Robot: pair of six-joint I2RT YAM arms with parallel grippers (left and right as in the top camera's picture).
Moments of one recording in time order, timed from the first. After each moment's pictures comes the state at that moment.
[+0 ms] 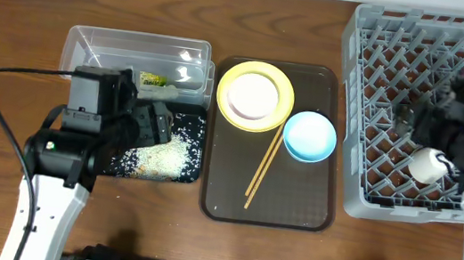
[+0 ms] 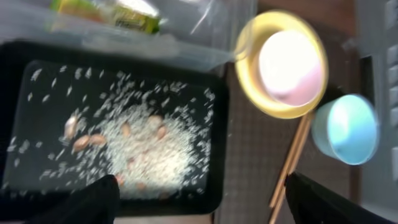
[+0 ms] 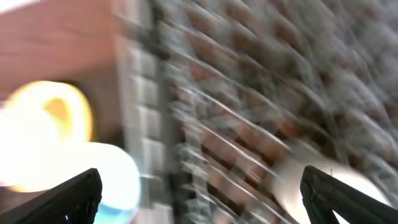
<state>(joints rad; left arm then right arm) -0.08 1.09 1.04 -0.94 0.17 -0.36 -0.20 1.31 1.13 -0.67 -0.30 0.06</state>
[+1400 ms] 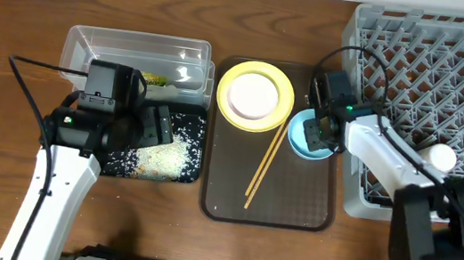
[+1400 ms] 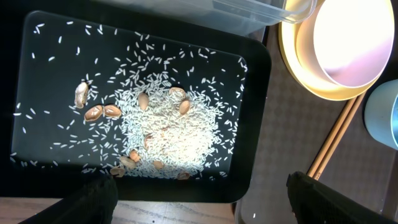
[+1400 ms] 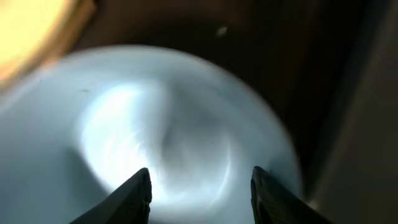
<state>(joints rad) -0.08 1.21 1.04 -0.98 0.14 -0.36 0.33 1.81 1.14 -0.61 0.11 0.01</state>
